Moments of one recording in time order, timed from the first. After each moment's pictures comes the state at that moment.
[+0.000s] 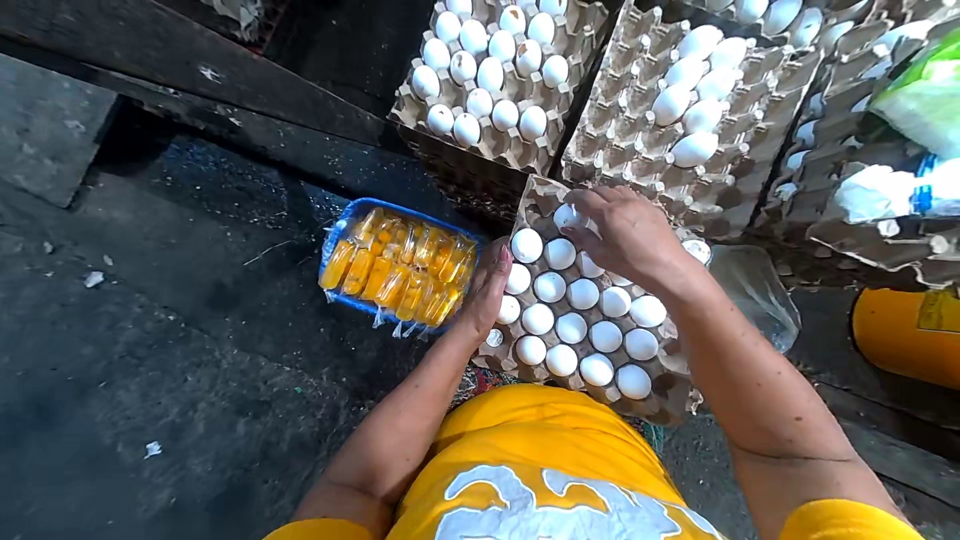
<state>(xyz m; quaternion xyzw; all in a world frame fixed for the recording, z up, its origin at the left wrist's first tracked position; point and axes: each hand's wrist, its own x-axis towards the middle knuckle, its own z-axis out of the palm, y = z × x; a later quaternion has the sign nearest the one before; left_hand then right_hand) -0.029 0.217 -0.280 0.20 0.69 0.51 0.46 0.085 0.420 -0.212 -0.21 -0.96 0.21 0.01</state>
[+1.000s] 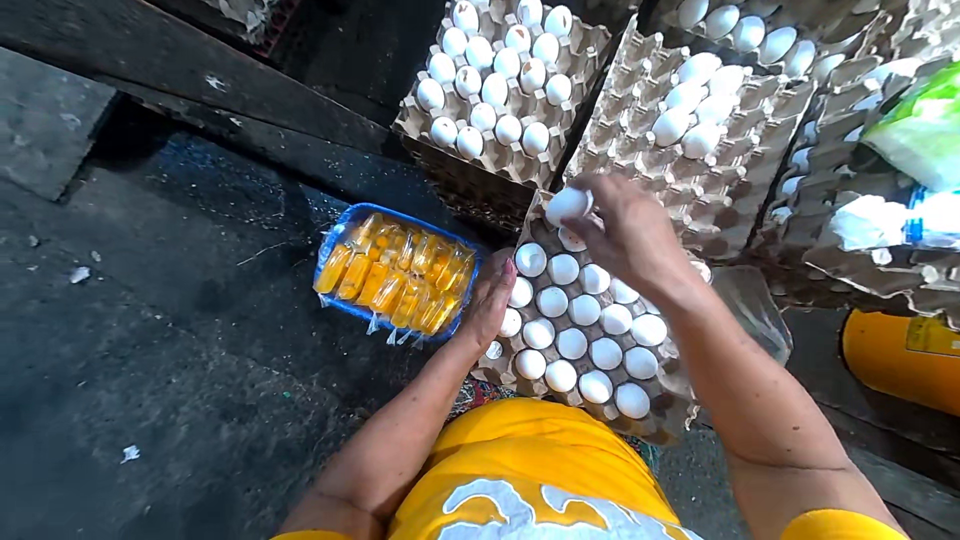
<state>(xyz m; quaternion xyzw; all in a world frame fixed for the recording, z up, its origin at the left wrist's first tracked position) -0.028 0.222 -0.282 0.20 0.71 0.50 0.46 0.069 0.422 -0.195 -0.23 -0.94 0.25 0.09</state>
